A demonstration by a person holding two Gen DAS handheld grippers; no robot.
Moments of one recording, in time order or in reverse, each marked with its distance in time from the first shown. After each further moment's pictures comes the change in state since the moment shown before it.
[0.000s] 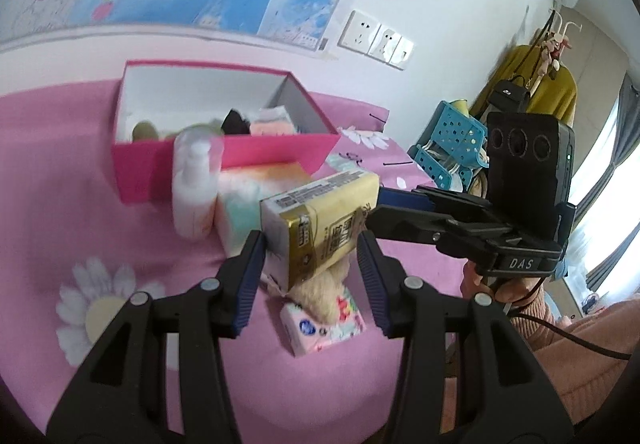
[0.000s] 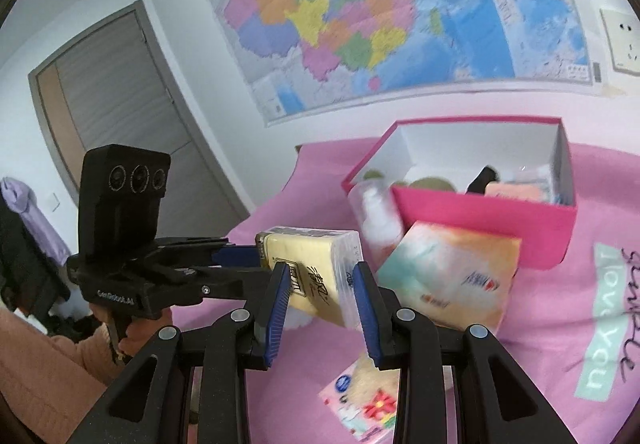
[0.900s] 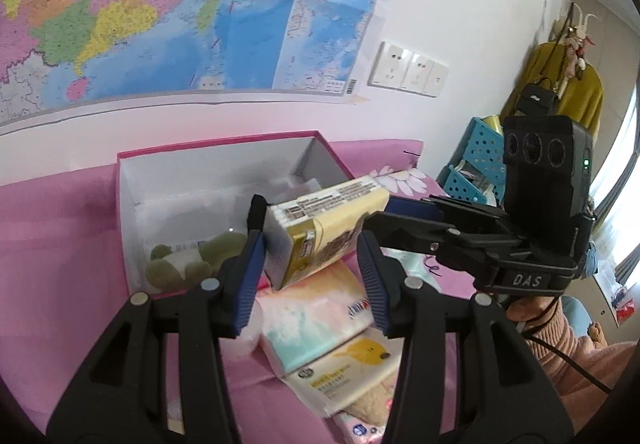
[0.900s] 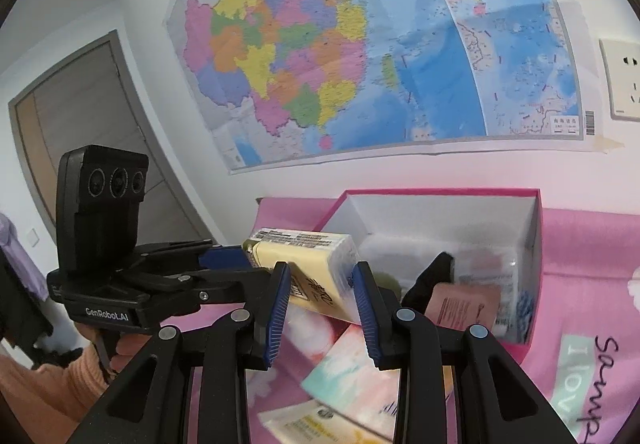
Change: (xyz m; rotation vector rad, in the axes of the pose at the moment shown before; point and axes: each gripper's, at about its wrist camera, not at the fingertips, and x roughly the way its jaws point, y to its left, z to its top) left arm 0.050 0.022 0.108 0.069 -0.014 0.098; right arm 0.024 -0.062 0.082 0.036 -0.089 -0.065
